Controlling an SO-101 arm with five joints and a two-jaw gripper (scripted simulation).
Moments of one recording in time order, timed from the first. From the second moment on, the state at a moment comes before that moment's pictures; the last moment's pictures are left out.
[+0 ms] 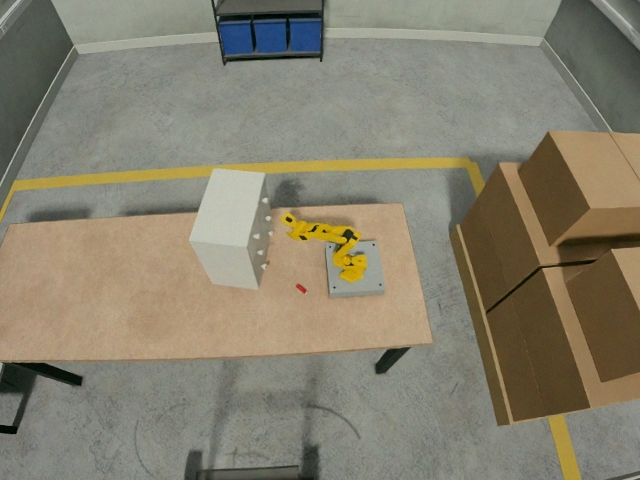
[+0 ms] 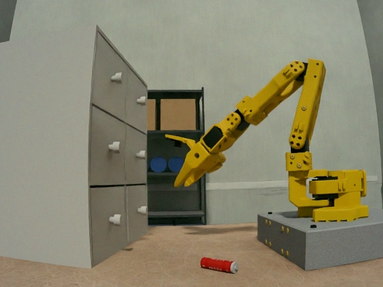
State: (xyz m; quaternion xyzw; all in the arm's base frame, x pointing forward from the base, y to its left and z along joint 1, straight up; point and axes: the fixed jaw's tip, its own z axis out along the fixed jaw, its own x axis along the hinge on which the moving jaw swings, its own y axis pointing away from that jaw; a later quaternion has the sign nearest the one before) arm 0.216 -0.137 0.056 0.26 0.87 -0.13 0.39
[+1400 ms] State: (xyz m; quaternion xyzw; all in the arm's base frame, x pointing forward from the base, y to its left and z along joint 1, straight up) arm 0.133 -0.082 0.082 0.27 0.93 -0.08 0.25
